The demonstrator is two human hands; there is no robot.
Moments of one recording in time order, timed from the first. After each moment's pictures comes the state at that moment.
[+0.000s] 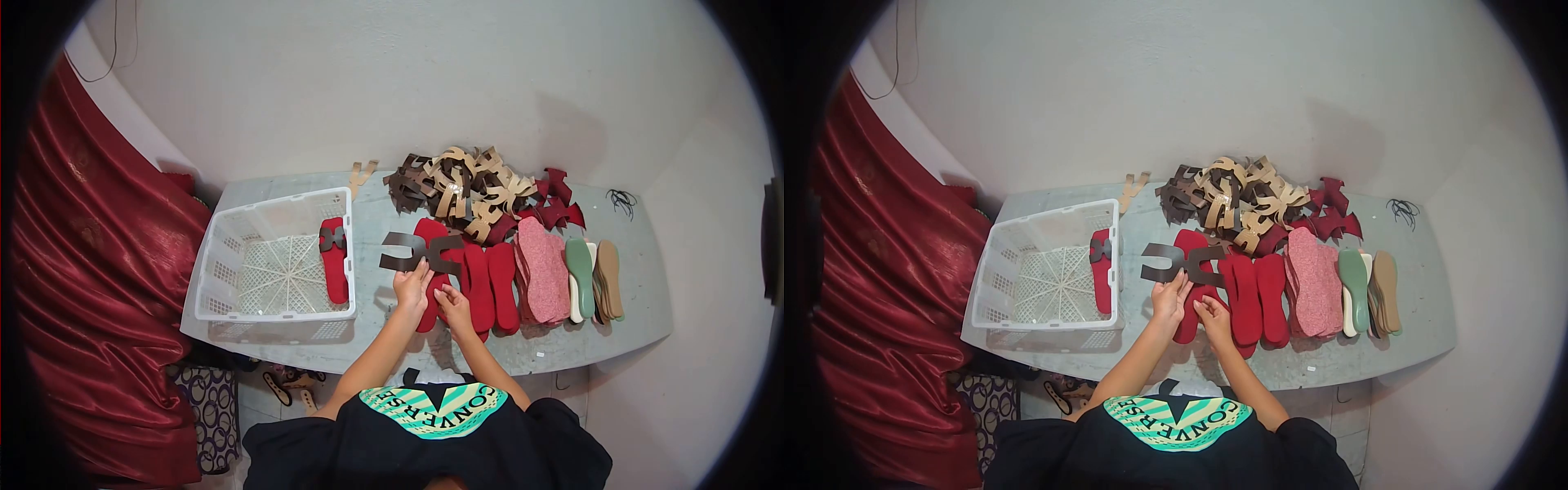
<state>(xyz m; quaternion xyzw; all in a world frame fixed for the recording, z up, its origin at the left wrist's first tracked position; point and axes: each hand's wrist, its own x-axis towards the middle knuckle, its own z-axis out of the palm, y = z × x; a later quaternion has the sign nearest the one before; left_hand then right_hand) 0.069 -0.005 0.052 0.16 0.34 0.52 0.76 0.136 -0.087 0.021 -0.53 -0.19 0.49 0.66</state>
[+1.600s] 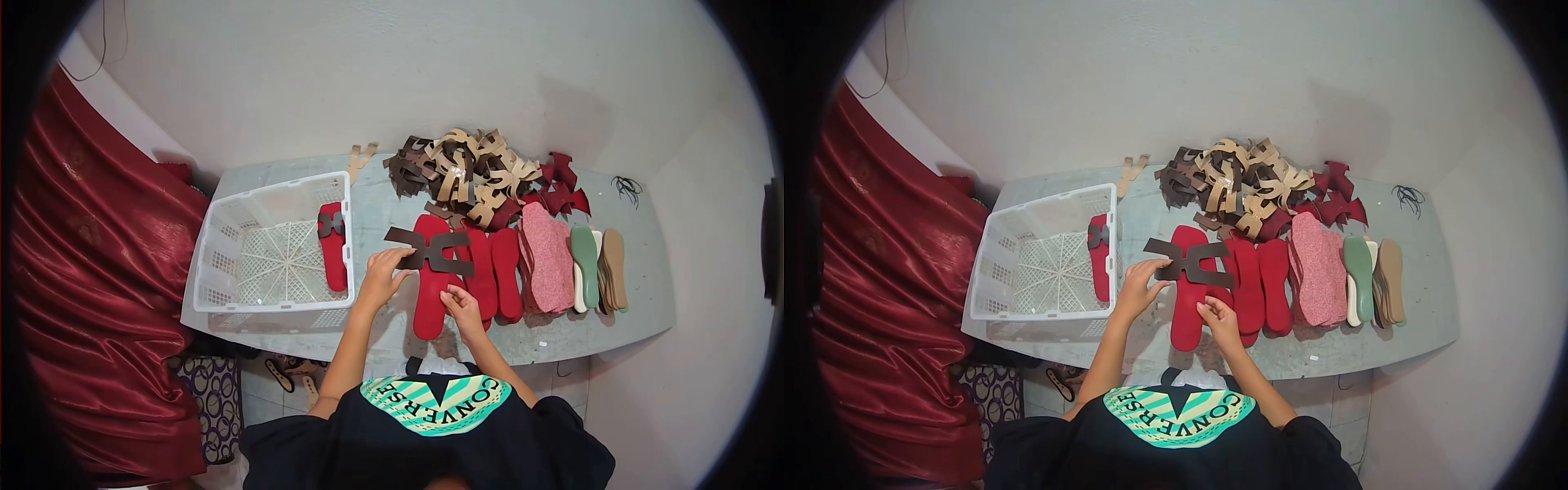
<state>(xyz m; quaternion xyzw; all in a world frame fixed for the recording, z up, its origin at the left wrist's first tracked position) -0.007 0.009 0.087 0.86 0.30 0.33 0.24 0.138 -0.119 0.041 -0.50 -0.23 0.54 0.64</state>
